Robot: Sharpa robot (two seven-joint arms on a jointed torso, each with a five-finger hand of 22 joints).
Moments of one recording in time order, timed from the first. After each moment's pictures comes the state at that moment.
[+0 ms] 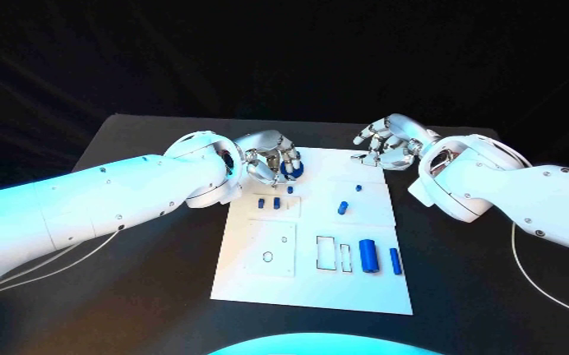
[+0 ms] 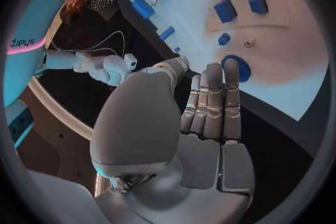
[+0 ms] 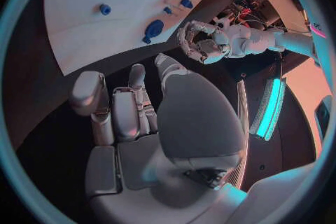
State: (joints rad) left arm 1.21 -0.71 -0.04 1.45 -1.20 -0.14 -0.01; left_hand 1.49 -0.25 0.47 0.25 0.16 0.69 0.18 0.51 0.47 0.79 0.13 0.67 0.29 1.06 0.06 1.04 0.60 0.17 0.85 0.15 0.90 0.60; right arm 1.32 -0.89 -0.16 1.61 -1.09 -0.44 -0.21; right_hand 1.38 -0.18 0.20 0.29 0.27 0.84 0.16 0.24 0.33 1.06 0.07 0.76 0.79 1.46 0.00 1.28 1.18 0.10 1.36 0.10 1.01 1.30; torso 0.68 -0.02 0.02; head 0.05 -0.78
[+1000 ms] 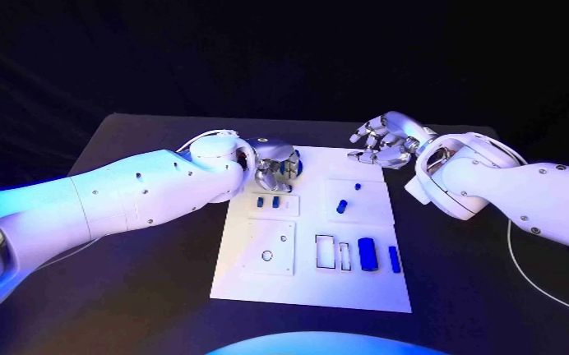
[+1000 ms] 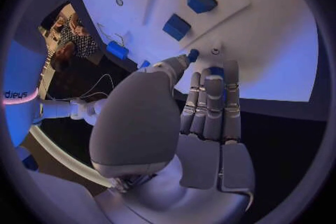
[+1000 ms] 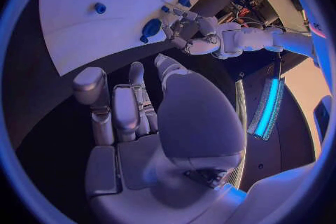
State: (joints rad) left arm 1.21 -0.60 -0.05 1.32 -1.55 -0.02 -0.02; left_hand 1.49 -0.26 0.48 0.22 0.16 0.80 0.15 0.45 0.36 0.84 0.11 0.64 0.20 1.17 0.04 1.24 0.73 0.17 0.88 0.15 1.00 0.67; right arm 1.32 -0.89 -0.16 1.61 -1.08 -0.45 -0.20; right_hand 1.38 -0.19 0.23 0.29 0.27 0.83 0.16 0.26 0.33 1.06 0.07 0.70 0.71 1.46 -0.01 1.22 1.13 0.10 1.35 0.09 0.91 1.25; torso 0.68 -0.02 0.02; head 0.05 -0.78
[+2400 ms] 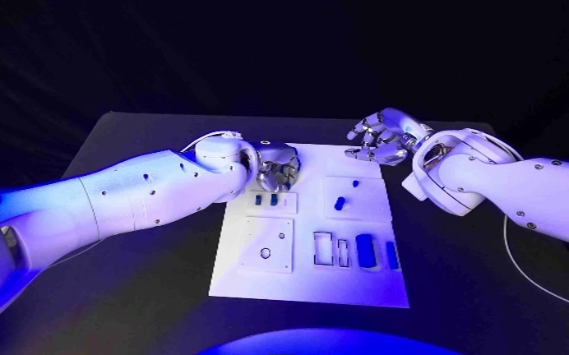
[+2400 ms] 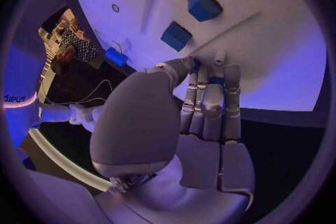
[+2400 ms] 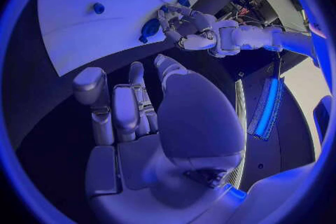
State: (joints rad) left arm 1.19 -0.56 -0.06 1.27 -1.57 0.01 -0.01; left_hand 1.50 -0.23 0.57 0.14 0.16 0.92 0.14 0.42 0.33 0.96 0.08 0.60 0.17 1.30 0.01 1.38 0.92 0.17 0.92 0.12 1.13 0.79; right arm 1.32 -0.89 -0.16 1.61 -1.08 -0.45 -0.20; right_hand 1.38 -0.19 0.23 0.29 0.27 0.83 0.16 0.26 0.33 1.06 0.07 0.69 0.70 1.46 -0.01 1.21 1.13 0.10 1.35 0.10 0.91 1.25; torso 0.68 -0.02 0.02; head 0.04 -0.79
